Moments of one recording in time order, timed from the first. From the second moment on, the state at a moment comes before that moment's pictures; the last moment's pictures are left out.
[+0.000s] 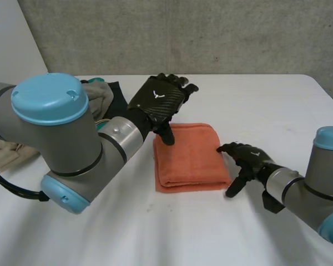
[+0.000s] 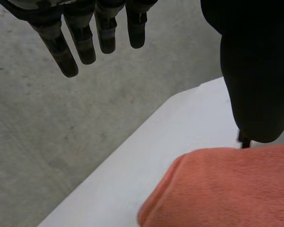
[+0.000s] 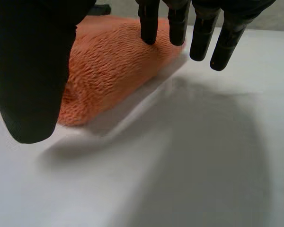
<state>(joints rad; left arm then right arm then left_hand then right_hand) 4.07 -2.03 -1.29 3.29 -1.37 3.43 1.82 -1.03 1.69 -0.18 1.20 3.15 0.19 0.20 0.21 0.20 0.05 0.18 0.22 0.21 0.23 0.06</state>
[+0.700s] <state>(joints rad) 4.06 -1.96 -1.35 3.27 -1.32 3.39 1.97 -0.86 1.41 -0.20 1.35 3.37 0.19 0.20 0.21 0.20 0.05 0.18 0.22 0.21 0.23 0.06</state>
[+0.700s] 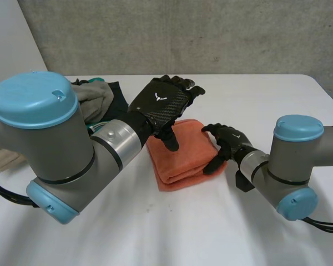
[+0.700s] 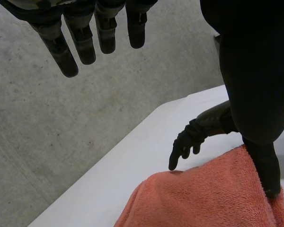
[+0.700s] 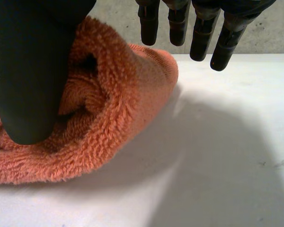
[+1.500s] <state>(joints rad) 4.06 -1.96 -1.31 3.28 -1.32 3.39 1.73 -0.54 0.75 -0.12 1.54 3.33 0.19 0.20 0.21 0.20 0.05 0.93 1.17 1.17 1.19 0.94</state>
